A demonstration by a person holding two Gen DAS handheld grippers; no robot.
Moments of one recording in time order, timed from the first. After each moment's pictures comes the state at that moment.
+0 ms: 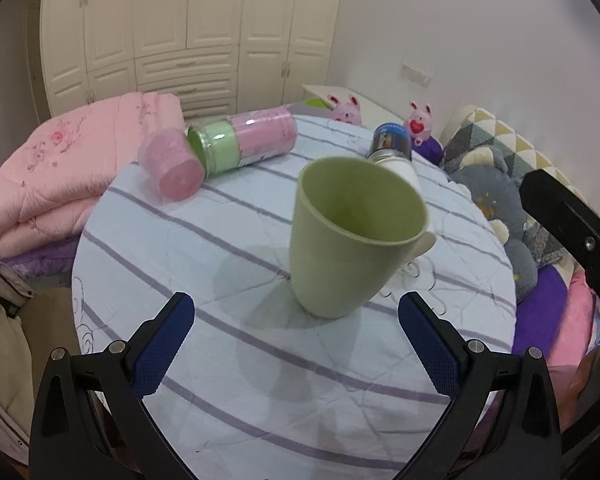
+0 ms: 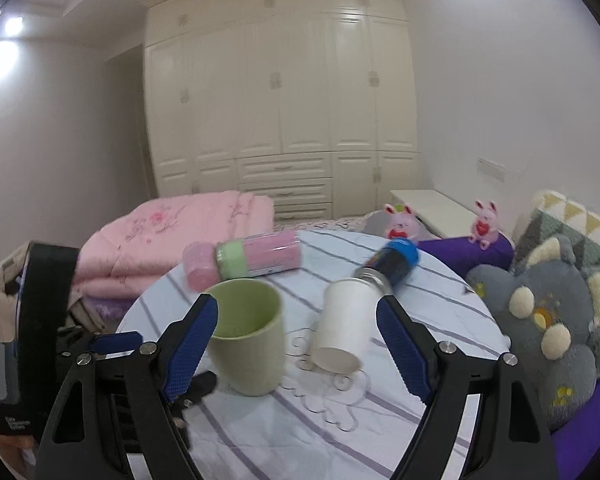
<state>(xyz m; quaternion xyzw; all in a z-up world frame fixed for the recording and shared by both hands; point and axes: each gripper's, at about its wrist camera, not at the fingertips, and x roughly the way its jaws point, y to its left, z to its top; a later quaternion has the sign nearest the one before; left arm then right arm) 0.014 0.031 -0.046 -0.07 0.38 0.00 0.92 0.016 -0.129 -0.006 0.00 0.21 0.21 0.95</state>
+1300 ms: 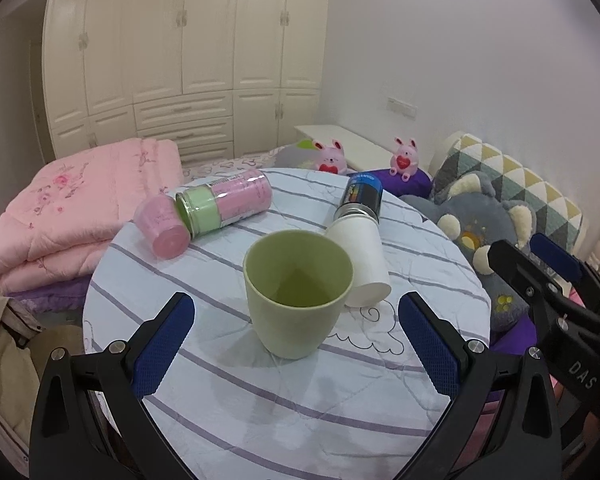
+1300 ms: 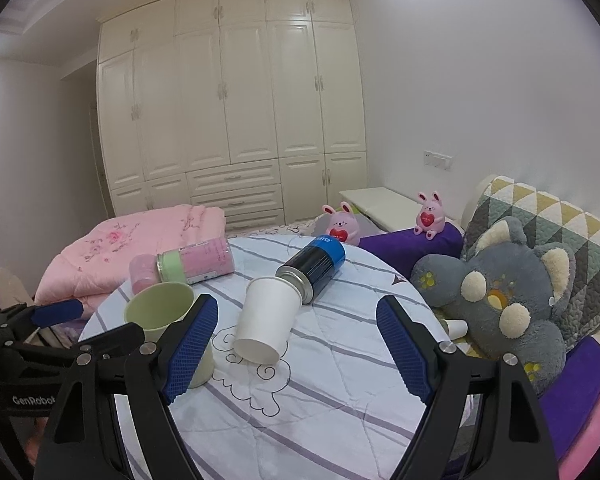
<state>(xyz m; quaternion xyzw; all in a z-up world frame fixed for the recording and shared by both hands) 0.005 -0.004 -0.001 -0.04 0.31 0.00 0.95 0.013 -0.175 -0.004 0.00 0.20 0.14 0.97</state>
